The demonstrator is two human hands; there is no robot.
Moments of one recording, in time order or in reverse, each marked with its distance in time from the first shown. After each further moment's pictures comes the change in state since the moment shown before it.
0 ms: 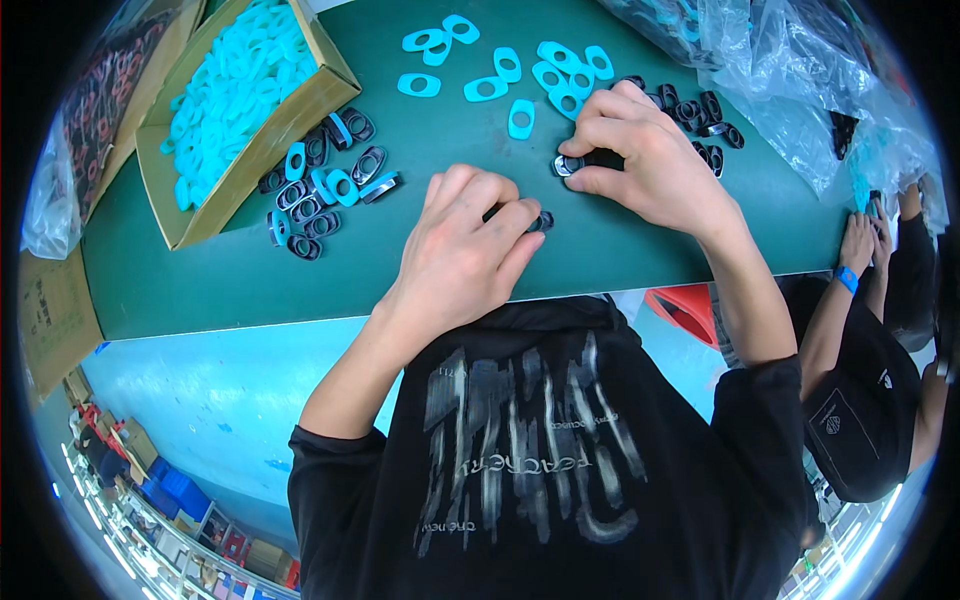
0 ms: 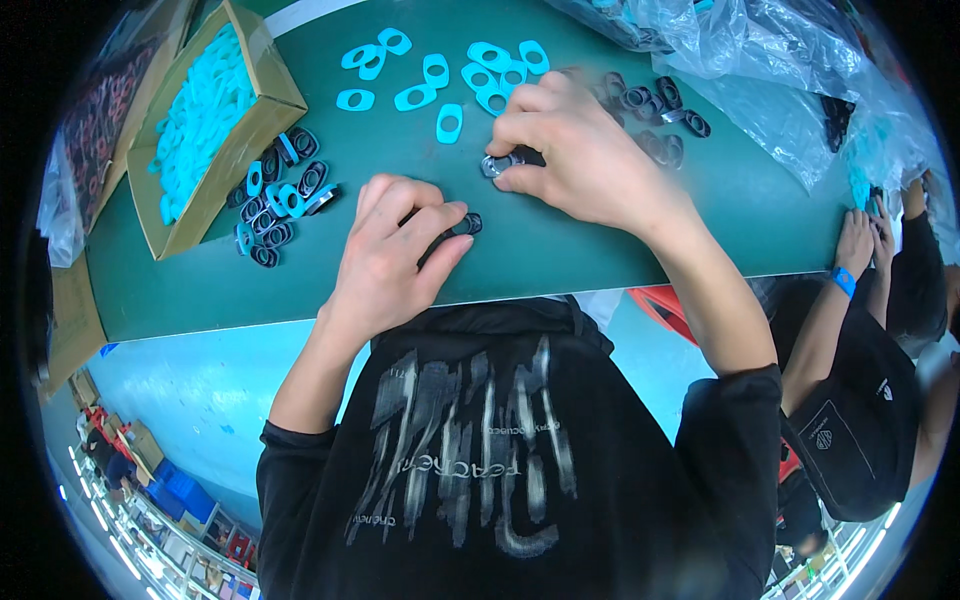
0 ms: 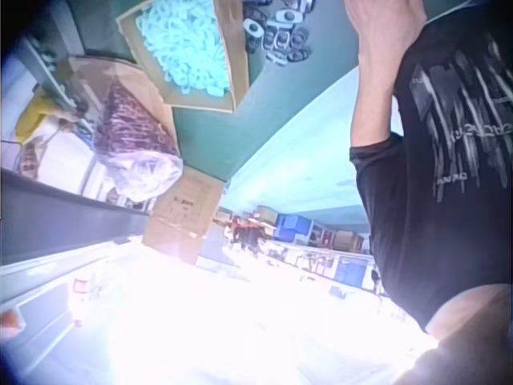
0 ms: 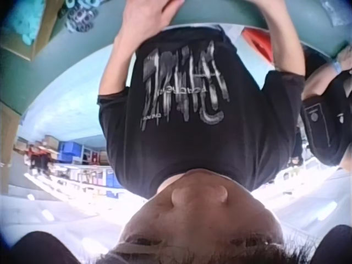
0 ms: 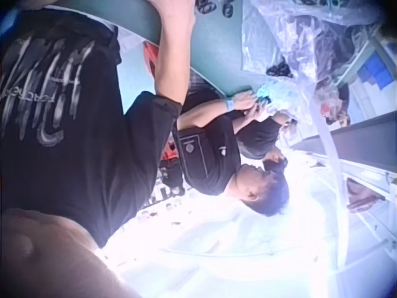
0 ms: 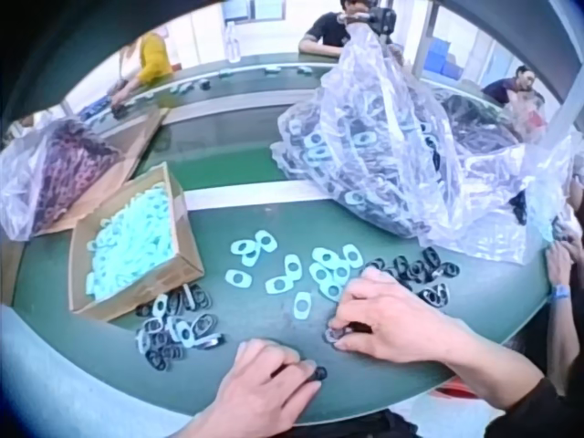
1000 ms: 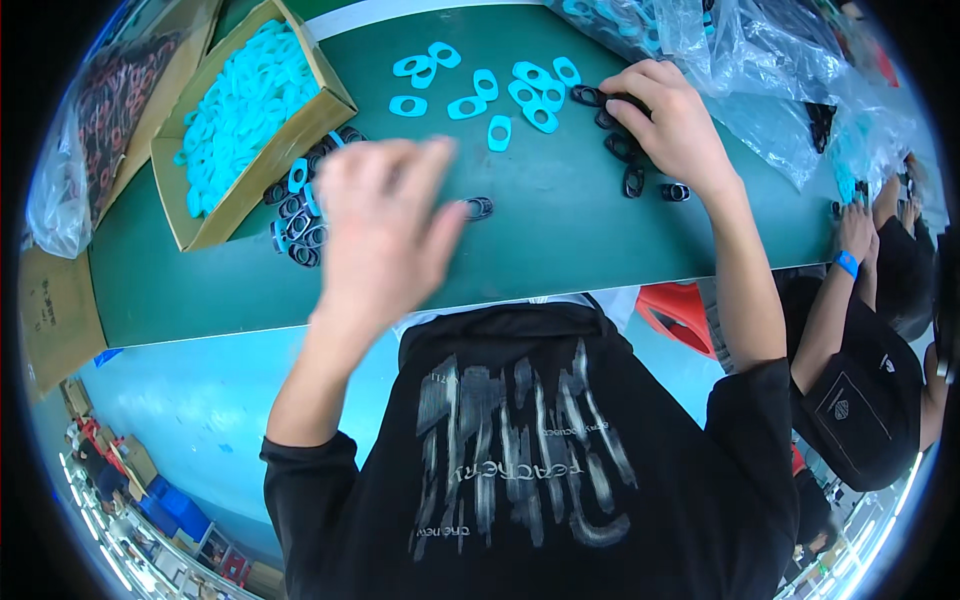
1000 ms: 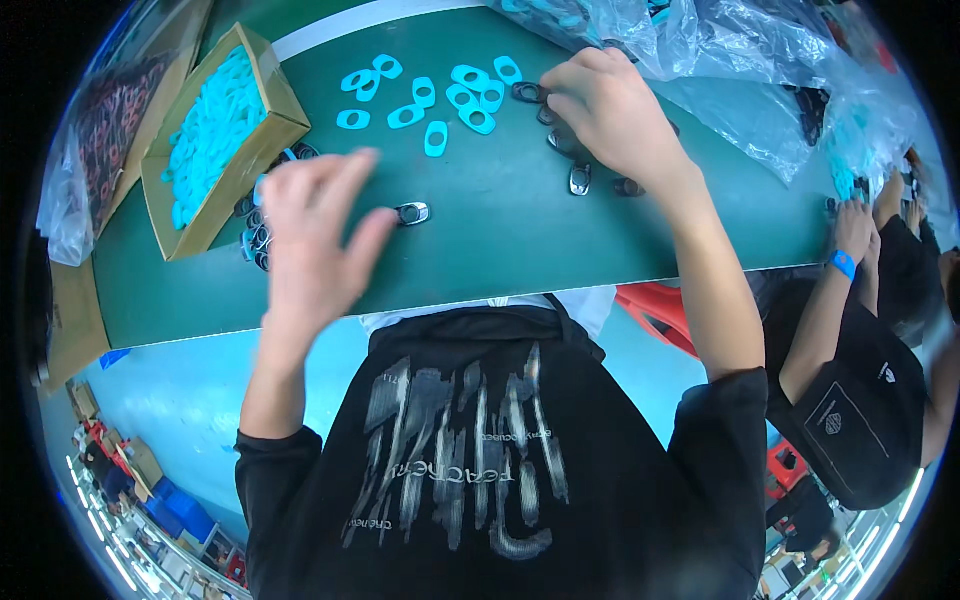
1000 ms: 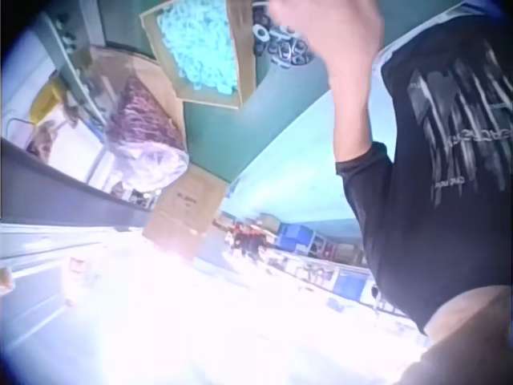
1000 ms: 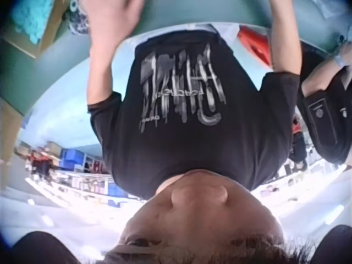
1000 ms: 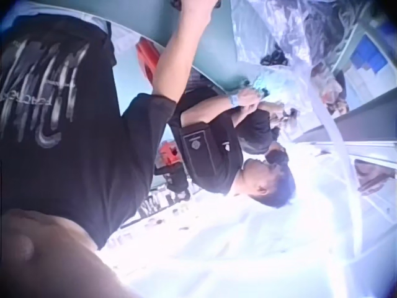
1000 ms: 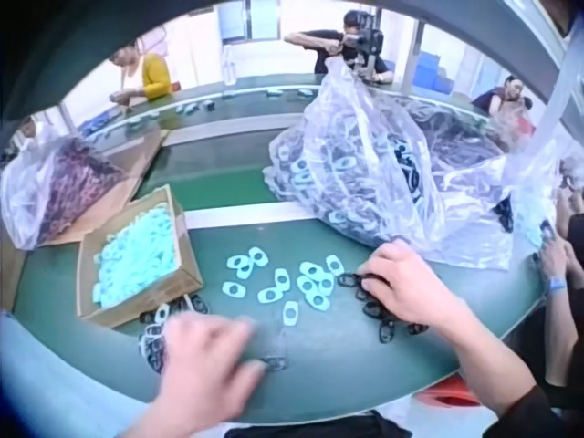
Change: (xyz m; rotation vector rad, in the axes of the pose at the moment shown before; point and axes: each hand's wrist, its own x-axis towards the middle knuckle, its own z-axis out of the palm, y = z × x) left_hand 0.011 0.006 -0.053 0.468 0.033 -0.042; right_hand -0.013 0.052 -0.028 -0.278 0.185 0.128
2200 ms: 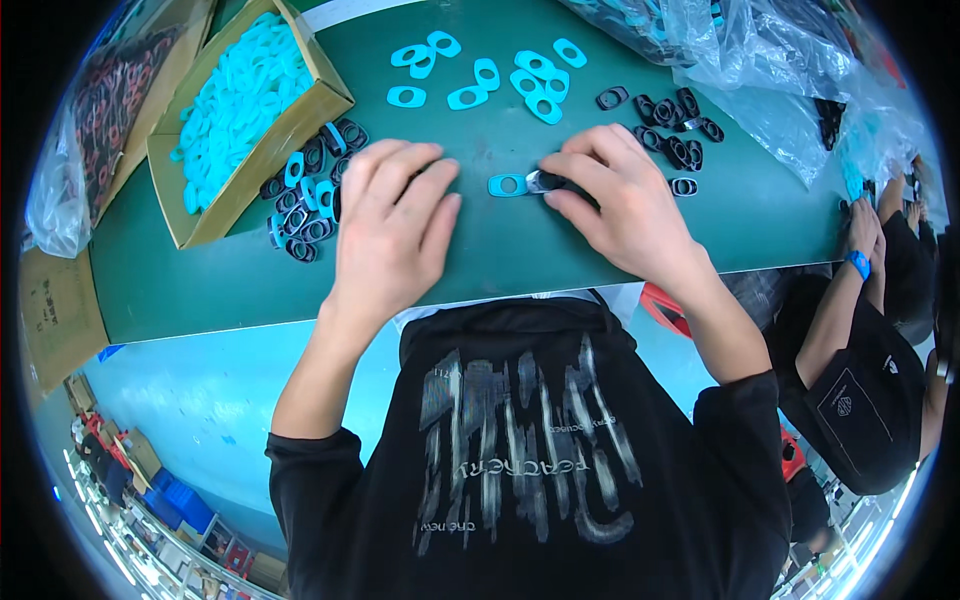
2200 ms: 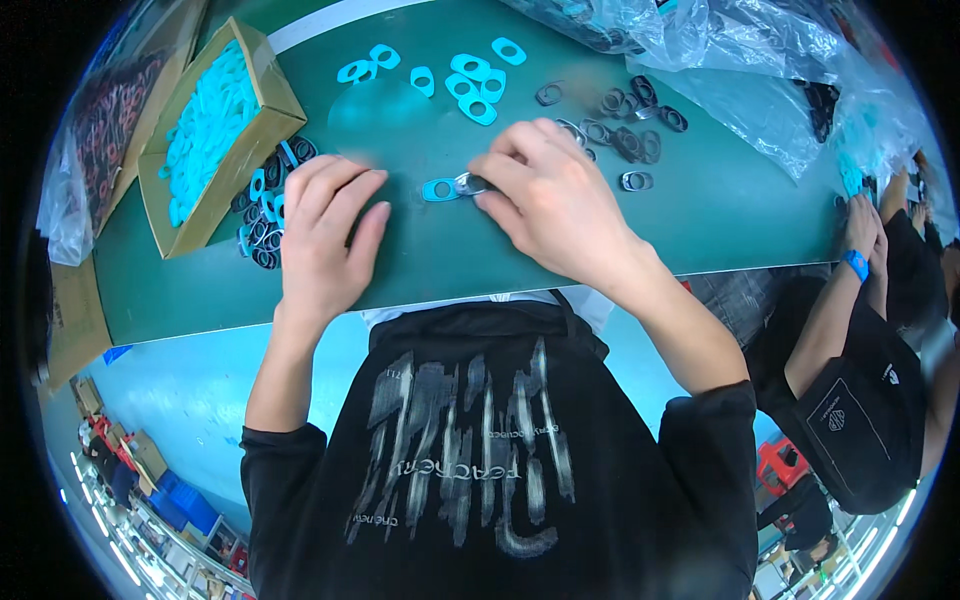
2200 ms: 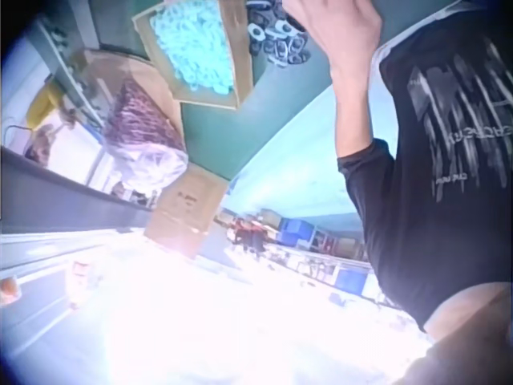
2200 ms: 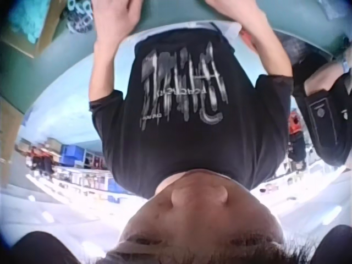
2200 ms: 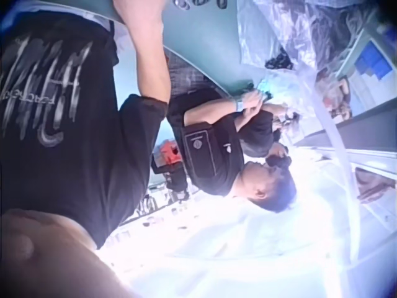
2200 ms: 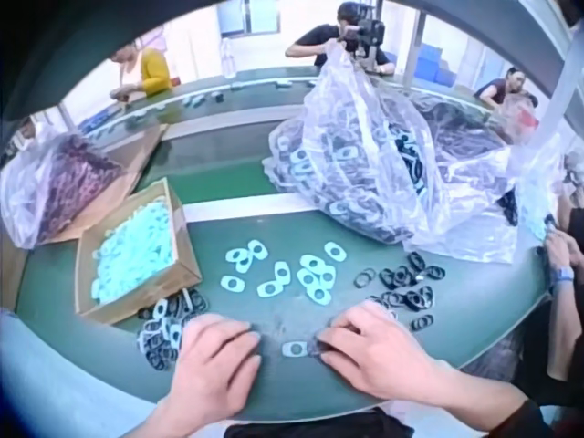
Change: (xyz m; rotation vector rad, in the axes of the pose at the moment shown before) left_hand -0.009 -0.009 0.026 -0.206 0.096 0.073; right_hand -0.033 -0.091 0.021 0.226 0.052 -0.048
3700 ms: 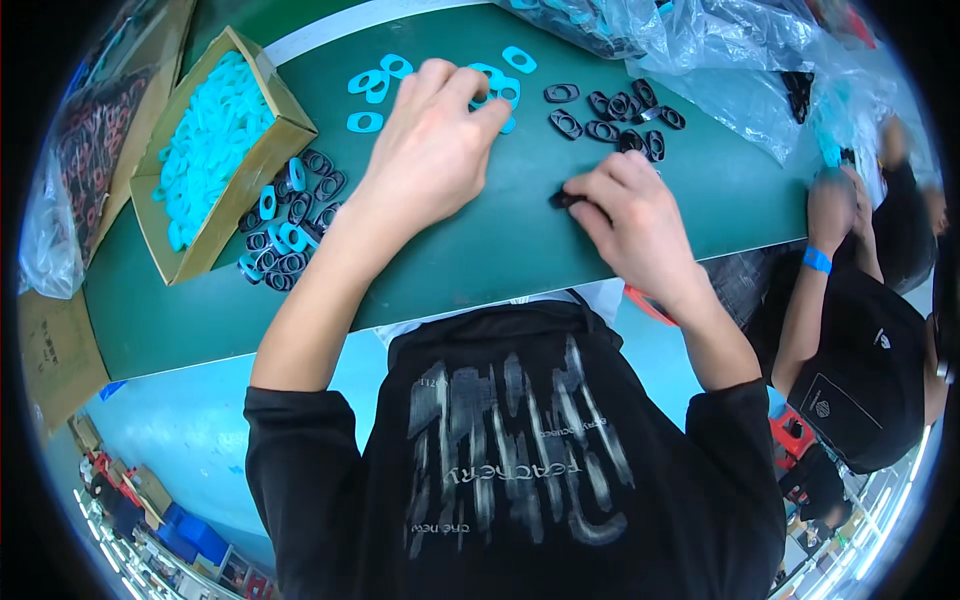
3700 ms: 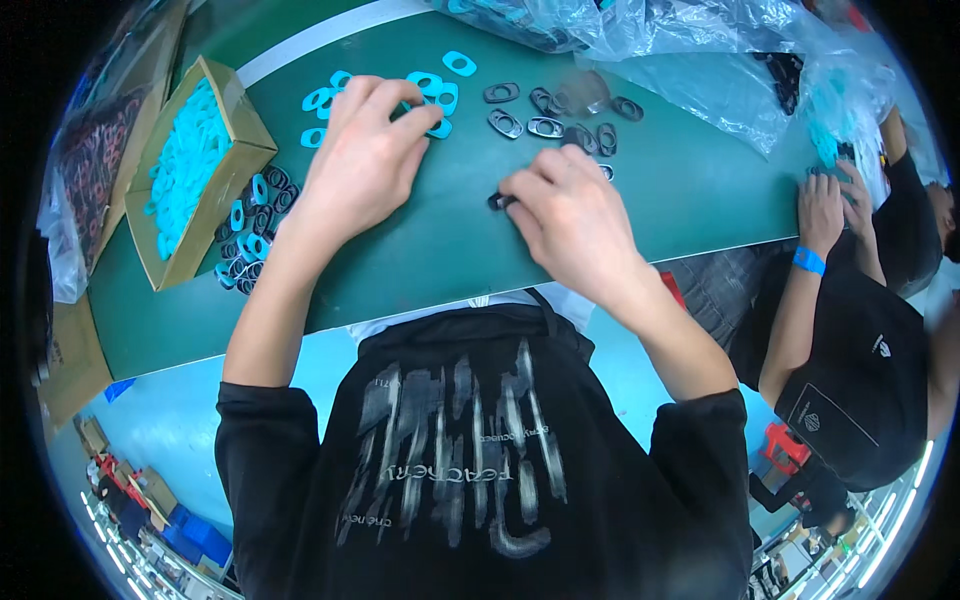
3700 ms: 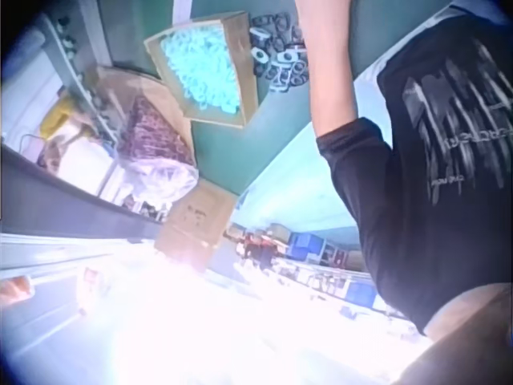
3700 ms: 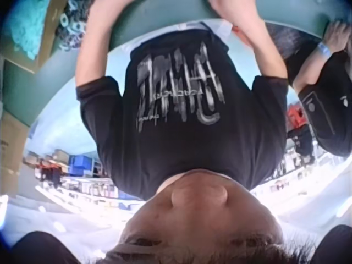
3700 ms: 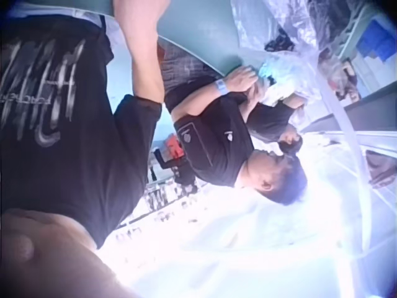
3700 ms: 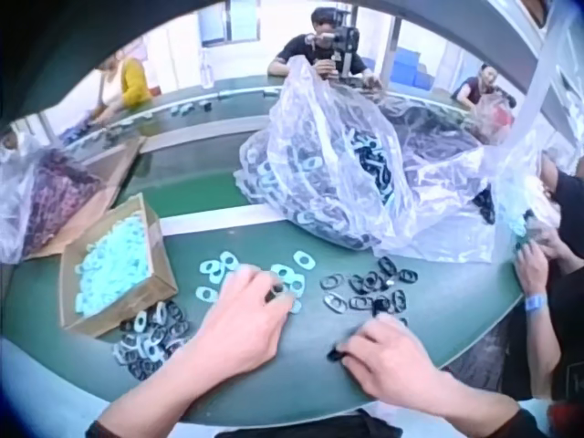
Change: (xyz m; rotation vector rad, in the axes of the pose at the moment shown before) left_hand 0.084 -0.004 0.043 0.092 -0.095 0.248; right_hand -0.038 0.004 -0.024 -0.127 -0.015 0.197
